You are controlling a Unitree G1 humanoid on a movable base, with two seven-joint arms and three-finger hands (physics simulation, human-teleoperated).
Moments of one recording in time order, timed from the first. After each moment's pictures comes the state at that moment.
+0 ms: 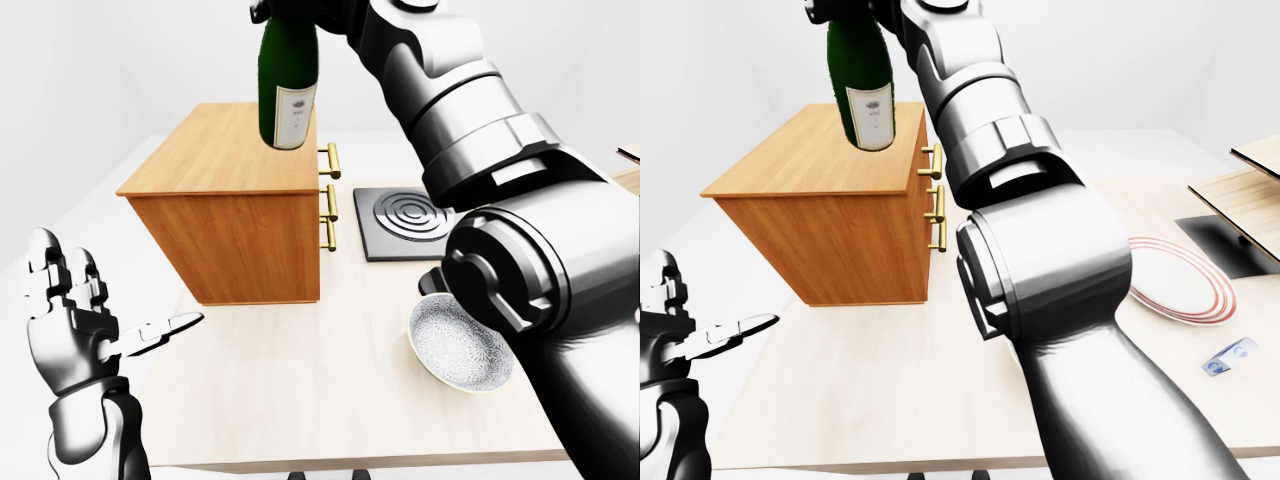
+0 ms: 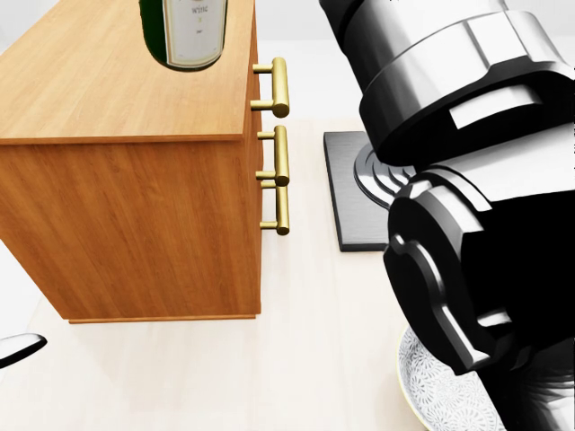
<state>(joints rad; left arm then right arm) 0.13 0.04 0.47 -0.57 -0.13 0.09 0.01 -1.90 -0.09 -0.21 1.34 0.10 0.09 0.24</state>
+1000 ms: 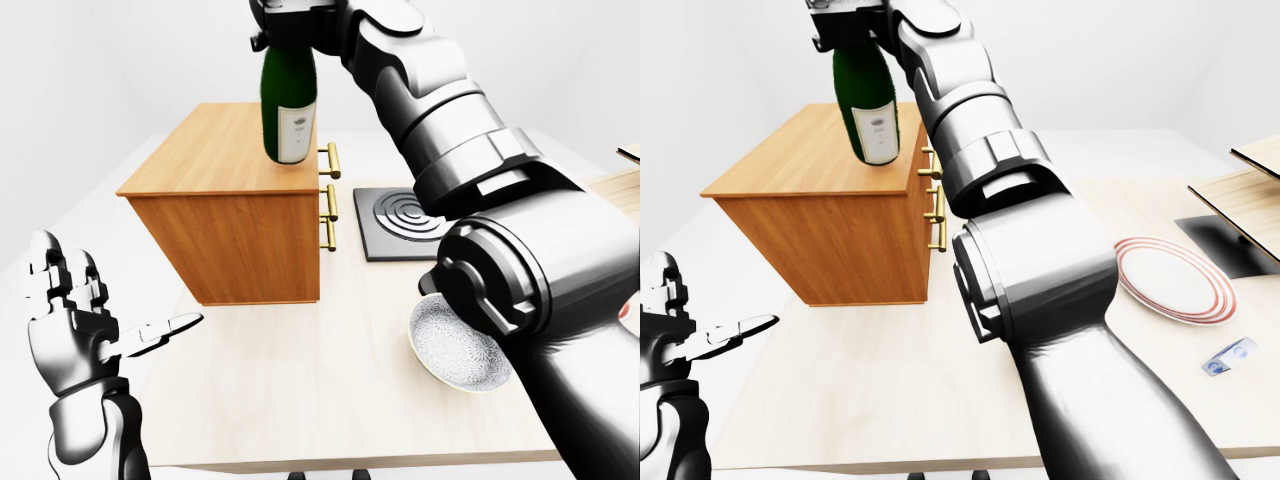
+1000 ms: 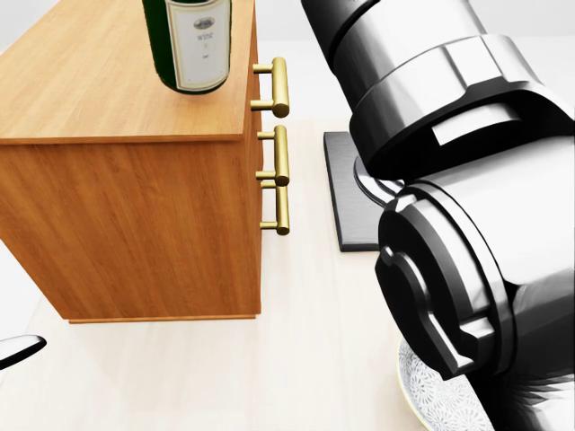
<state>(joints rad) 0.13 0.03 0.47 -0.56 -0.13 0.09 0.01 -1.87 -0.07 -0.20 1.34 0.06 0.09 0.25</state>
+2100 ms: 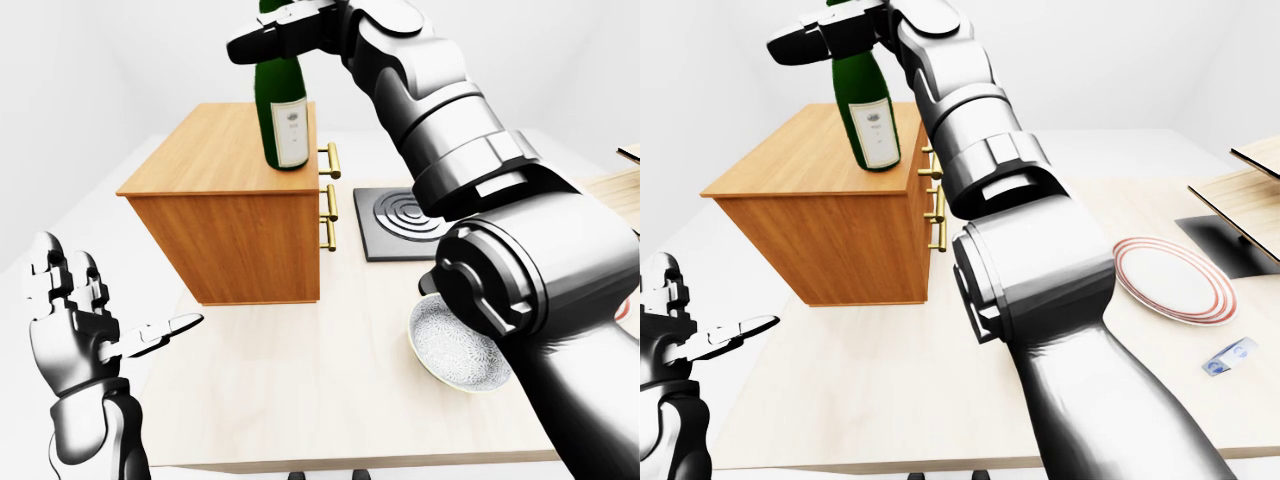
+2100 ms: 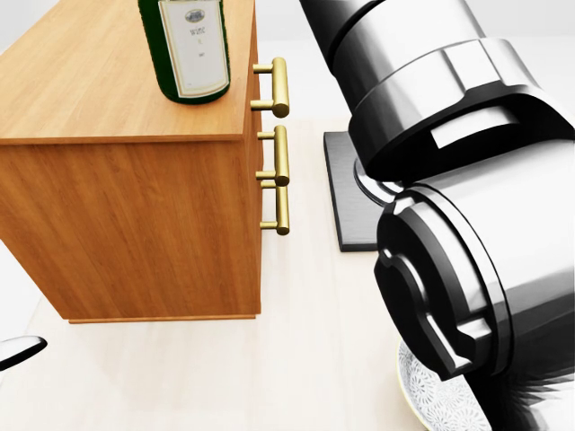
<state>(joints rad) 0.13 0.03 0.47 -0.55 -0.13 0.09 0.01 -1.86 -0.06 -0.20 1.32 0.06 0.09 0.22</state>
